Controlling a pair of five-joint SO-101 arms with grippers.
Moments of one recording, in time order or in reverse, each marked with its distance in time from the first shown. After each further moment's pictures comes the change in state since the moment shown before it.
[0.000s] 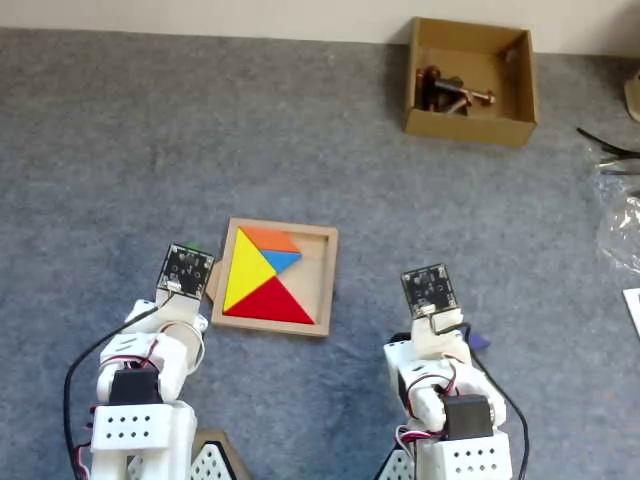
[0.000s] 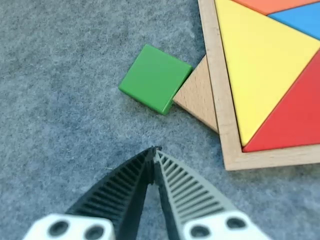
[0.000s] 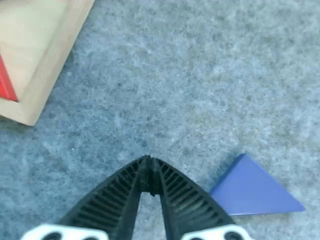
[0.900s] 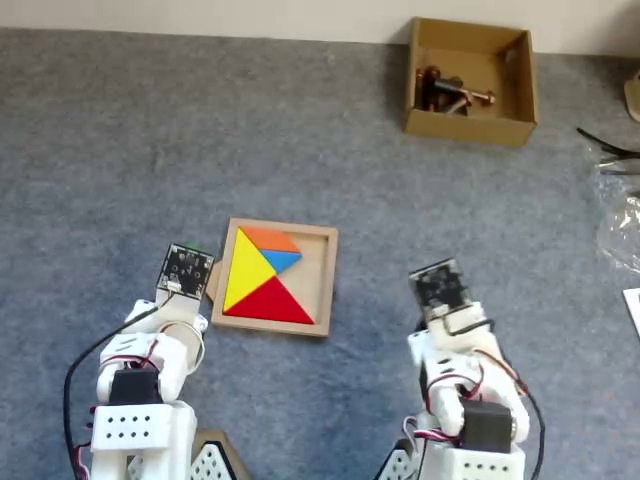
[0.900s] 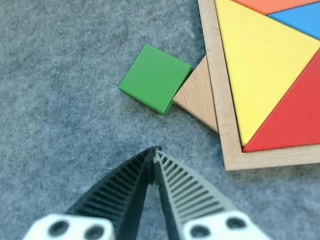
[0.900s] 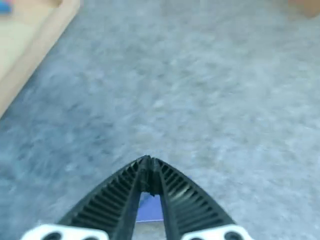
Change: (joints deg) left arm 0.0 0.0 0.0 0.0 0.0; right arm 11.8 -0.3 -11.1 0.0 17.0
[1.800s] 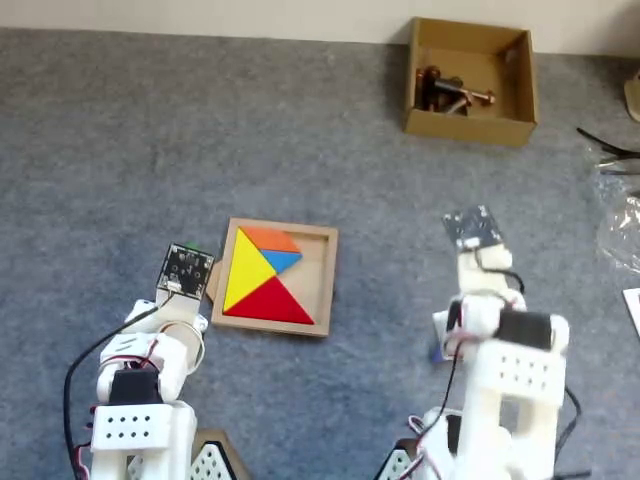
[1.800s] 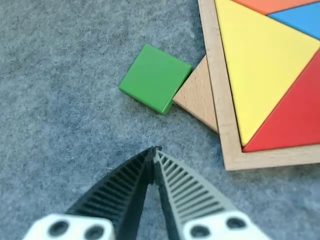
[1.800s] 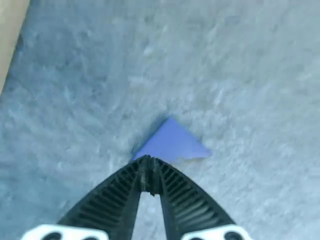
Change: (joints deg) left arm 0.0 0.0 0.0 0.0 0.0; right arm 5.5 52.0 -29.7 6.9 0.2
